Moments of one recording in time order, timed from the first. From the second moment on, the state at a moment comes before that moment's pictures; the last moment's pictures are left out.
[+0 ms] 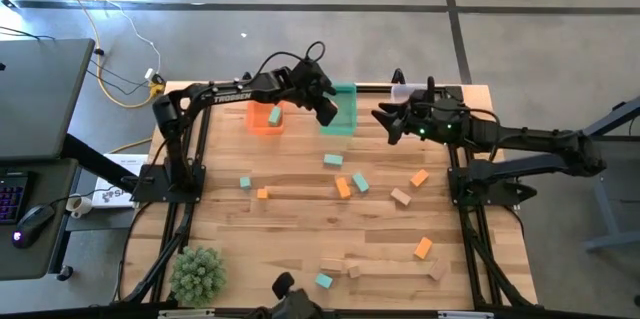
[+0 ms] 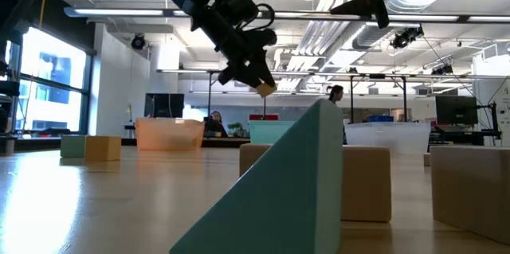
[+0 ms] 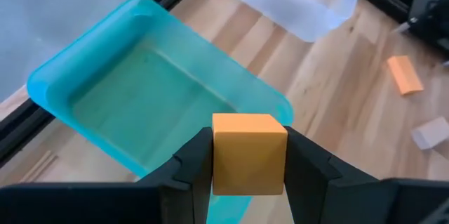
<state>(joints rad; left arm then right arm) 0.61 1.89 1.45 -0.36 0.14 -0.21 -0.19 0.92 0.74 0.00 0.30 0.53</state>
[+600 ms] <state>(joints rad) 0.62 2.02 1.45 -0.36 0.15 -0.18 -0.04 1.11 0.74 0.00 0.33 0.71</state>
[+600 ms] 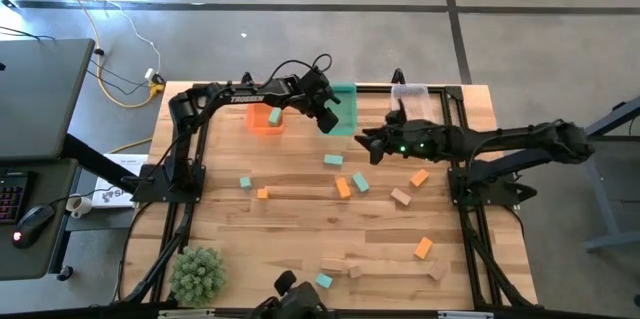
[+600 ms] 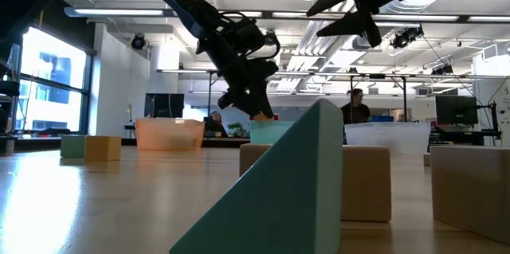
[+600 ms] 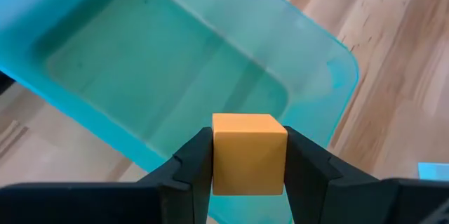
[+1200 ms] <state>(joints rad) 0.62 2.02 1.45 -0.35 0.15 -0.15 0.15 1.29 0.74 -0.11 0.28 0.97</state>
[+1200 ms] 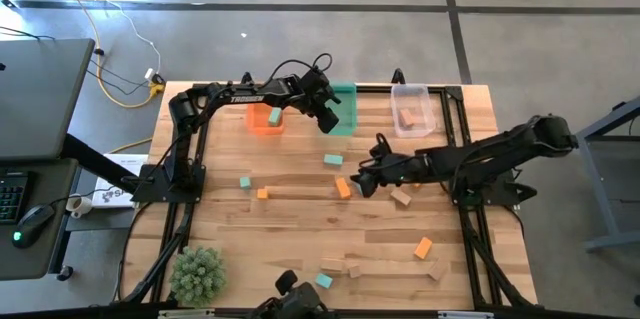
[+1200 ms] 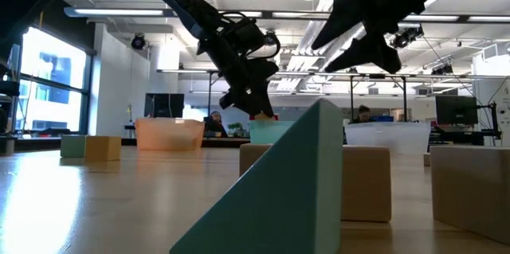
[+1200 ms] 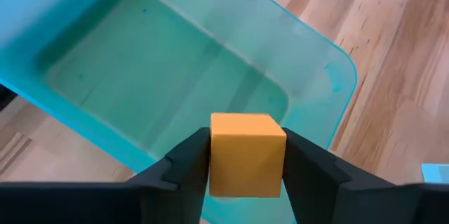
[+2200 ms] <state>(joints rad) 0.66 1.68 1.45 -0.61 0.14 -0.03 0.14 1.45 1.03 -0.55 0.31 0.91</state>
